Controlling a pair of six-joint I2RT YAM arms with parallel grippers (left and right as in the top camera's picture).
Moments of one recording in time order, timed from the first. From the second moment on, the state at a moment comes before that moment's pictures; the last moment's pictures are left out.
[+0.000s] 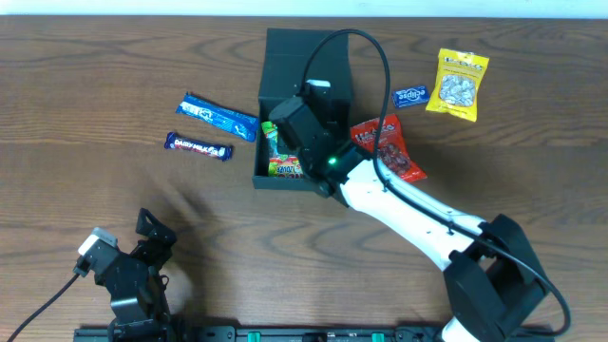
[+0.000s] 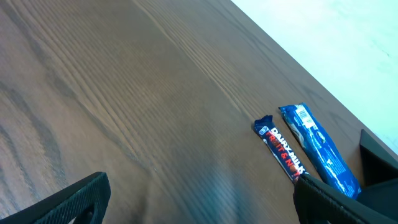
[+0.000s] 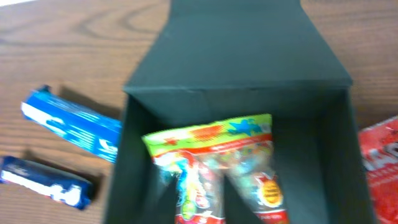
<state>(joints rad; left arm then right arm) 0.14 0.01 0.16 -0.57 -0.29 -0.64 0.74 1.80 1.30 -0.30 0.38 0.66</state>
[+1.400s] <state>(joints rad) 0.14 0.74 0.66 -0.40 0.34 -0.42 0.36 1.64 1.30 -0.52 -0.14 0.16</state>
